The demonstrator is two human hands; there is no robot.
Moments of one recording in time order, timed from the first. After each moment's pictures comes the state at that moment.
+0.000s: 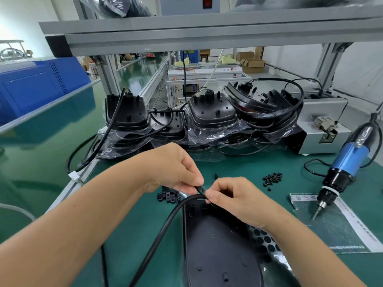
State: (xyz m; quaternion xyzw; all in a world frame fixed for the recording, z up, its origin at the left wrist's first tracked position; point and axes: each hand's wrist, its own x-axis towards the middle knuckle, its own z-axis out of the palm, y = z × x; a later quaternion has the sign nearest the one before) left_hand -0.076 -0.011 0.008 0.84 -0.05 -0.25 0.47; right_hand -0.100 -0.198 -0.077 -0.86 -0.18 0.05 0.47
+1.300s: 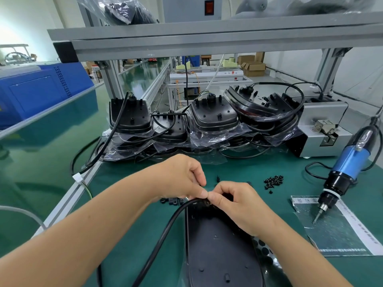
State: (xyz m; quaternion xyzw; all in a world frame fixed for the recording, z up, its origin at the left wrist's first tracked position) left_hand -0.082 -0.012 -0.003 0.90 -0.15 -0.20 0.35; right_hand -0.108 -0.188 -0.084 -0.86 -0.16 -0.03 0.48
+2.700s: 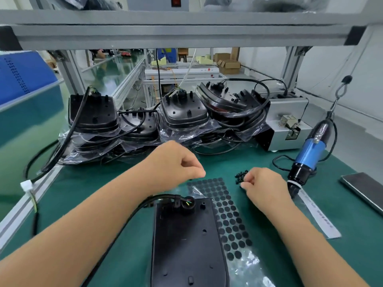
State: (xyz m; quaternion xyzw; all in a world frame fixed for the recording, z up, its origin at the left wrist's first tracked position) left_hand -0.067 -0.054 -0.006 0.91 -0.24 -0.07 0.33; right_hand -0.089 -0.277 -0.090 -0.96 0.17 -0.07 0.20
